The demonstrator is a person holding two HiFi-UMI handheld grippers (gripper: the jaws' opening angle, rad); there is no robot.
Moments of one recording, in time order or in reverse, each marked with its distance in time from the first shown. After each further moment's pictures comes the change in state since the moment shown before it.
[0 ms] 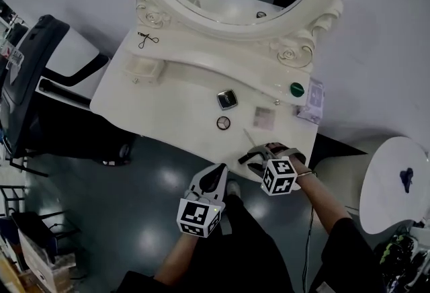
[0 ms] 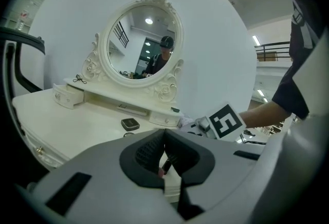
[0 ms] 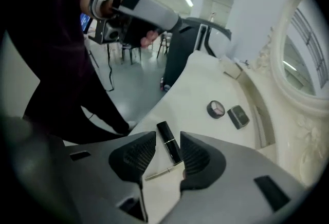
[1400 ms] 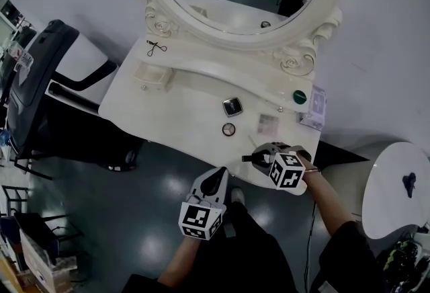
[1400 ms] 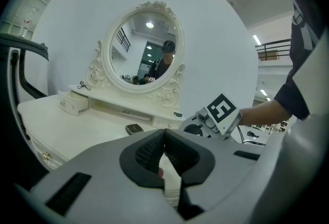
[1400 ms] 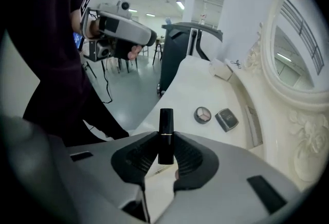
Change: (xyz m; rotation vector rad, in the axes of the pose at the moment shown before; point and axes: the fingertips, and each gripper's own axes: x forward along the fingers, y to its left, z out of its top) left arm -0.014 0.006 0.014 0.010 -0.035 0.037; right arm -0.027 -0.026 0.019 0.091 -0.061 0.014
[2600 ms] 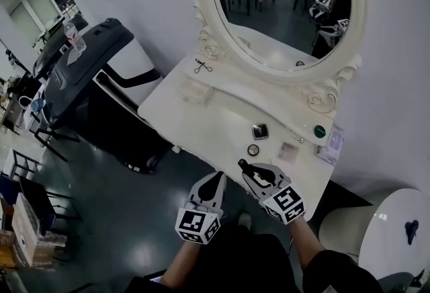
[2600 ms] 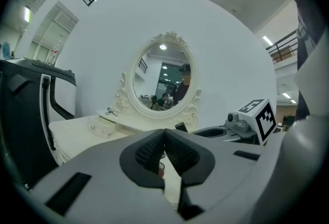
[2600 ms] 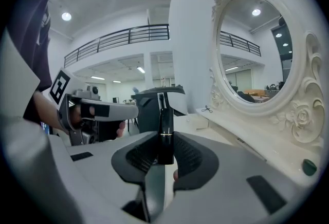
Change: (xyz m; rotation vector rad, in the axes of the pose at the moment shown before) left arm -0.072 0.026 0.064 -0.012 -0.226 0.238; right arm -0.085 -0.006 0.151 0.428 -0.671 -0.218
